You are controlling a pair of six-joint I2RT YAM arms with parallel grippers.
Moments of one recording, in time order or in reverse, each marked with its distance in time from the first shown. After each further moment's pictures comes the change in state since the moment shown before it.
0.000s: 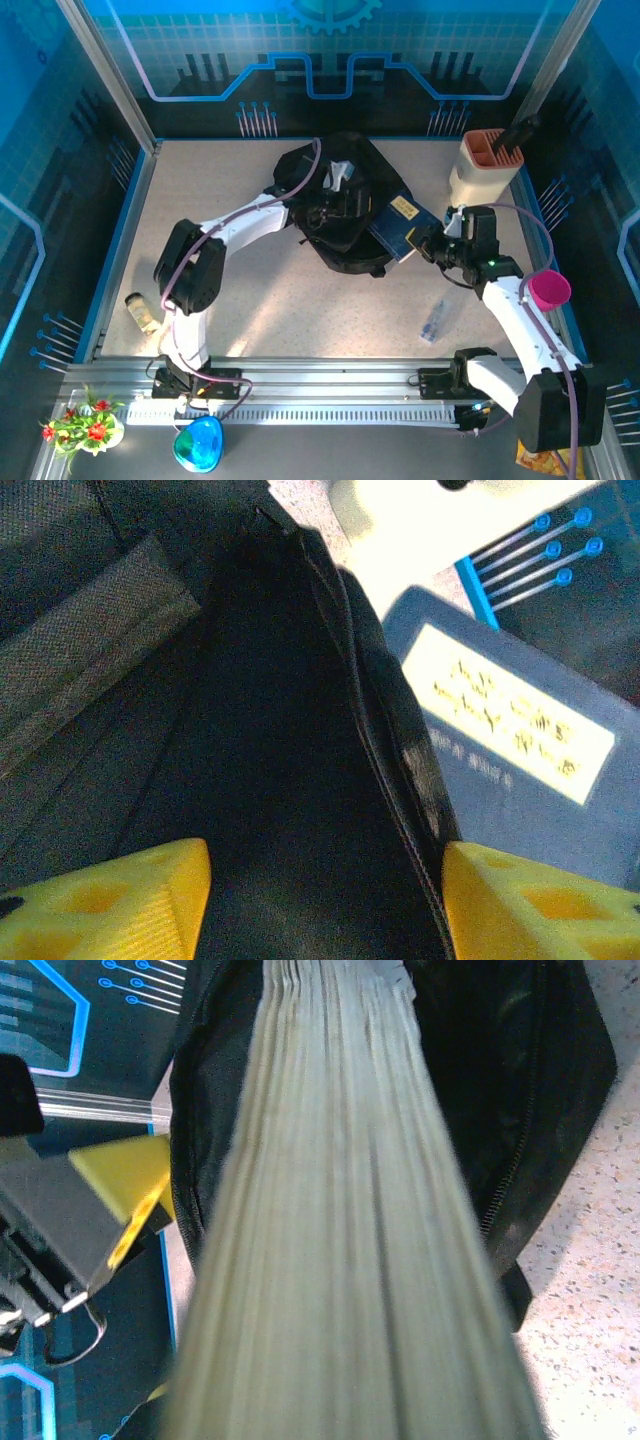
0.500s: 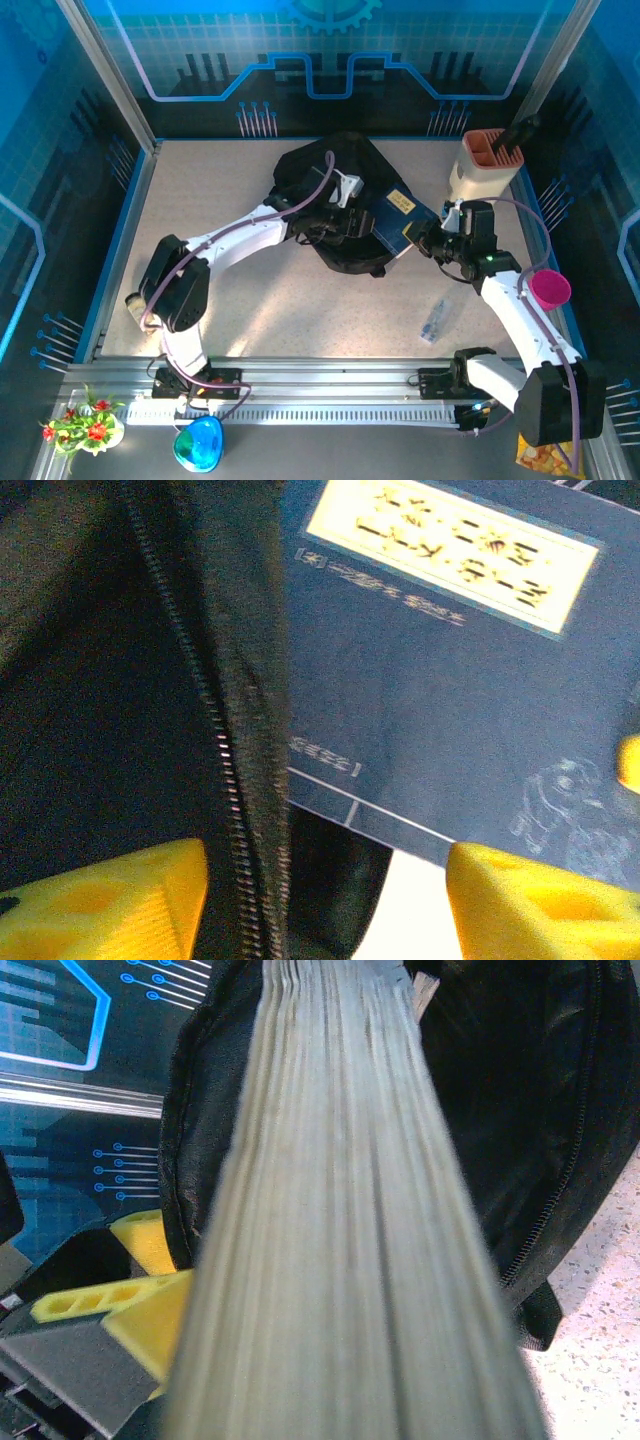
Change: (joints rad) left arm -0.105 -0.103 -0.022 -0.172 -0.179 0.145; right arm 0.016 0.030 0.028 0.025 -0.005 0.000
